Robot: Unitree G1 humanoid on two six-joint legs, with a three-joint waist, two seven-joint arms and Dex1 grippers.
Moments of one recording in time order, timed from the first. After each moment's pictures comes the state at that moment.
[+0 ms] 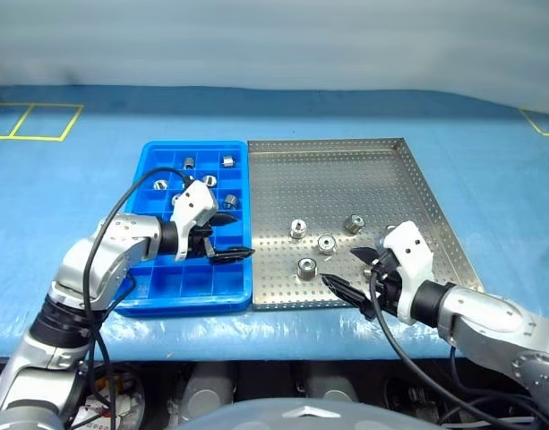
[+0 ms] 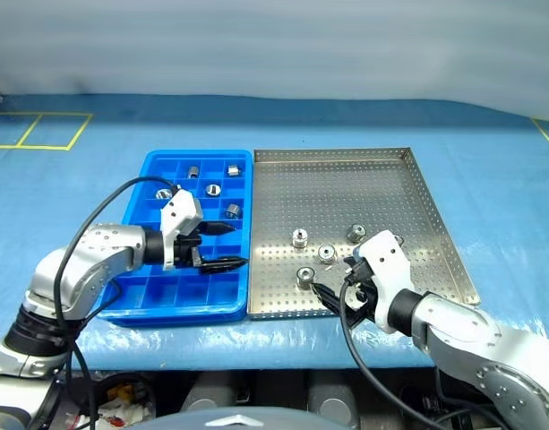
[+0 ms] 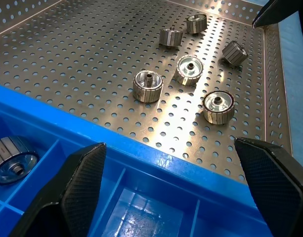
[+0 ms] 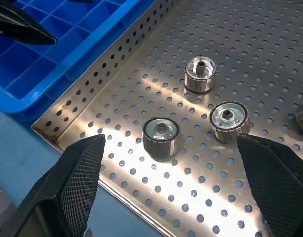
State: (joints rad) left arm -0.37 0.68 -0.15 -0.30 -0.44 0.80 -0.92; right arm 0.13 -0.81 -0.13 -0.89 1.03 1.00 0.06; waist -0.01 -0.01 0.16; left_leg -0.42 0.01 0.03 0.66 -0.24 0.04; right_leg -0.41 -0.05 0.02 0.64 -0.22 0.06
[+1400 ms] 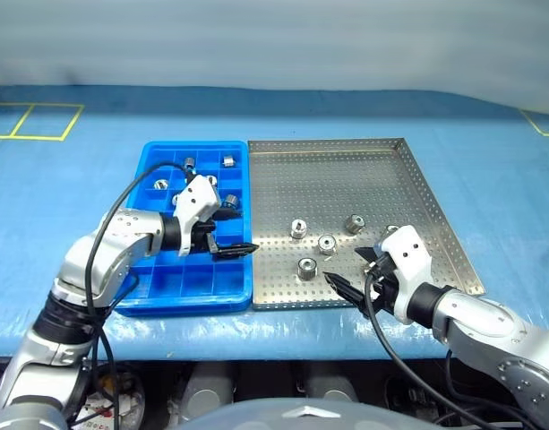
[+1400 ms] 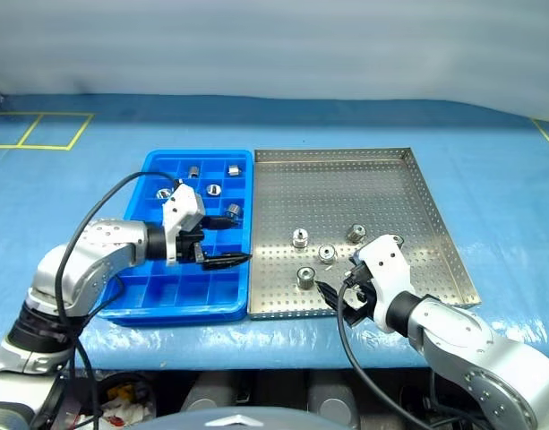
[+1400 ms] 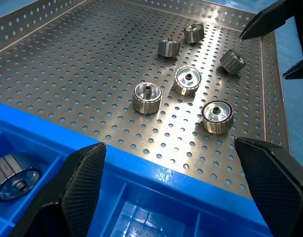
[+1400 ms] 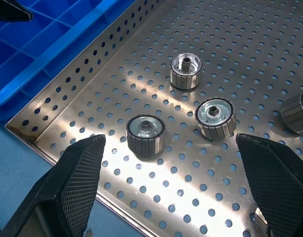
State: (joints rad) left arm -0.48 0.64 -0.21 -0.27 -0.43 0.76 -0.95; right arm 0.15 -0.75 -0.12 -0.89 0.91 0.99 0.10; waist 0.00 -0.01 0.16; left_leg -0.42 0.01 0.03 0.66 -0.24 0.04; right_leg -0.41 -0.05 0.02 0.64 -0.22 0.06
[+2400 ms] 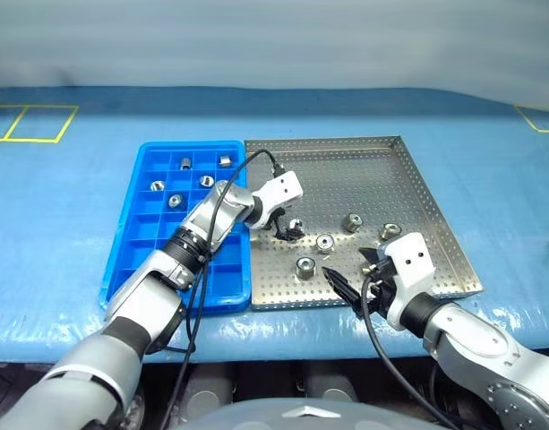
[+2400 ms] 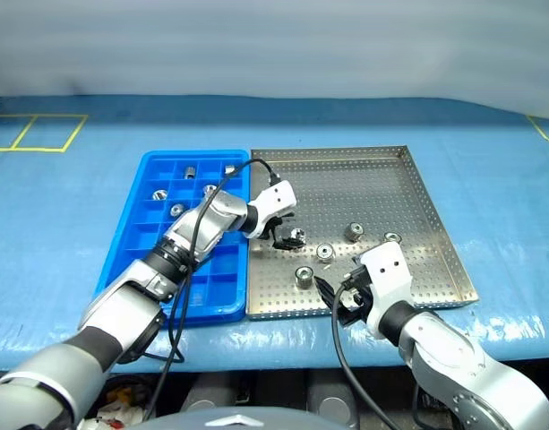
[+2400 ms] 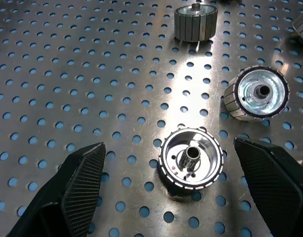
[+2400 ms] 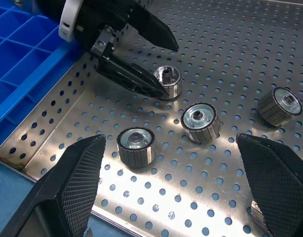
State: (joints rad) left arm -0.87 0.20 -0.50 0.57 0.00 0.47 -0.90; right arm 0.24 -0.59 -0.12 -0.97 0.81 0.98 0.02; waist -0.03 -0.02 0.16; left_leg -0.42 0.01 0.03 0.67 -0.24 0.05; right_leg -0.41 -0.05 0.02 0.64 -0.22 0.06
